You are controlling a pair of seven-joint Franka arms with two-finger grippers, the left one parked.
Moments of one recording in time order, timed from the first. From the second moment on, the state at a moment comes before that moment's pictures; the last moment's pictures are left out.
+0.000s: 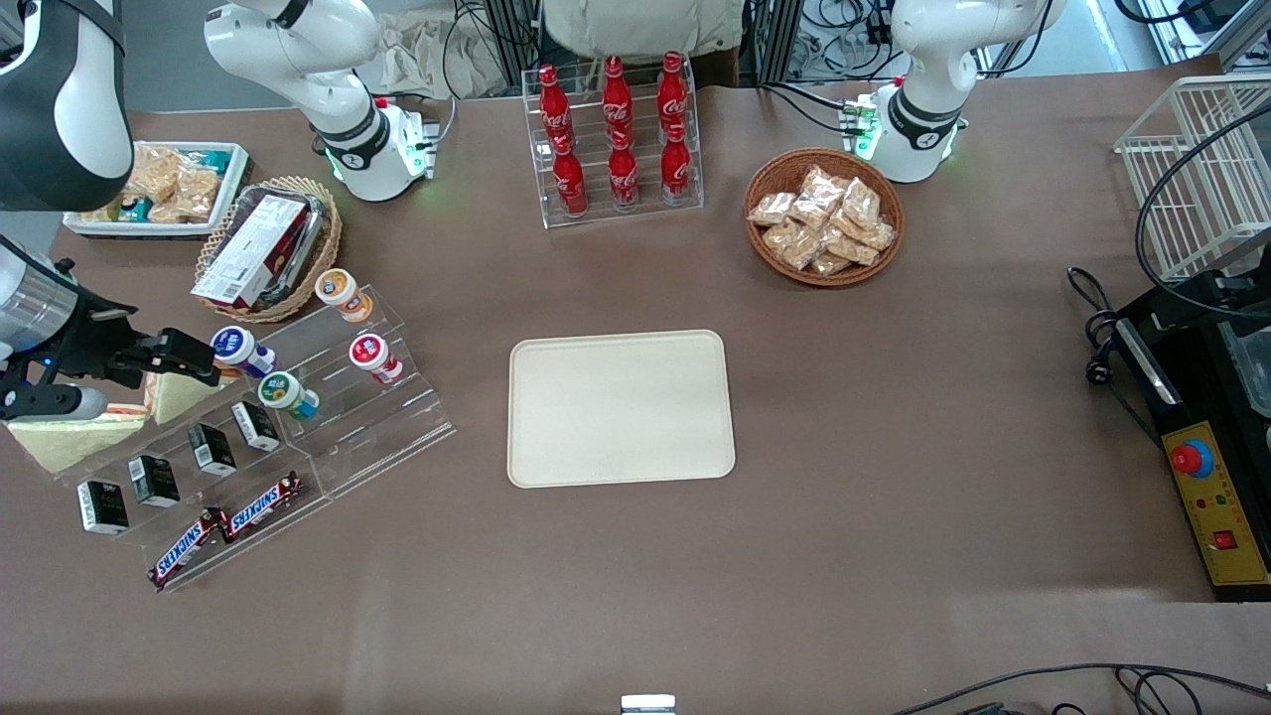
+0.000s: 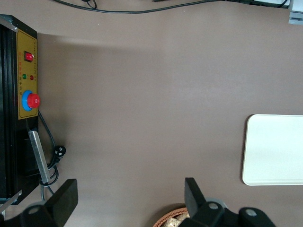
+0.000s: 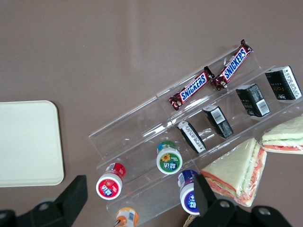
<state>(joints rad) 0.07 0.08 -0.09 -1.62 0.04 1.72 0.01</state>
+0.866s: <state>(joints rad) 0.07 0.06 -0.09 -1.76 0.04 1.84 -0.23</state>
